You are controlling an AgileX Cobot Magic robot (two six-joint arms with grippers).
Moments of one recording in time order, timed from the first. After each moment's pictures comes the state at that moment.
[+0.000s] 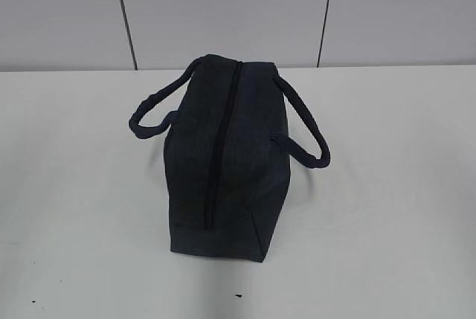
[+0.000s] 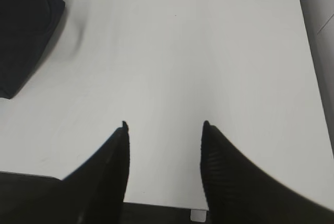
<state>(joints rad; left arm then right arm) -0.31 0.44 -0.93 0.01 1.28 -0.03 0.09 0.40 -0.91 -0.09 1.27 -0.03</state>
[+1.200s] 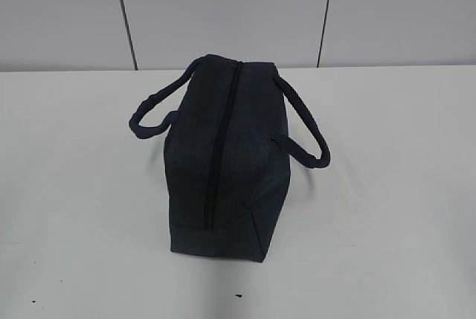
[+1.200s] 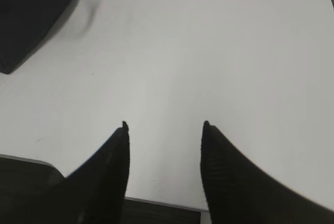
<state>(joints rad) -0.31 -0.02 -0.53 -0.07 1.11 0.09 0.09 -0.02 -0.51 -0.04 1.18 -0.08</state>
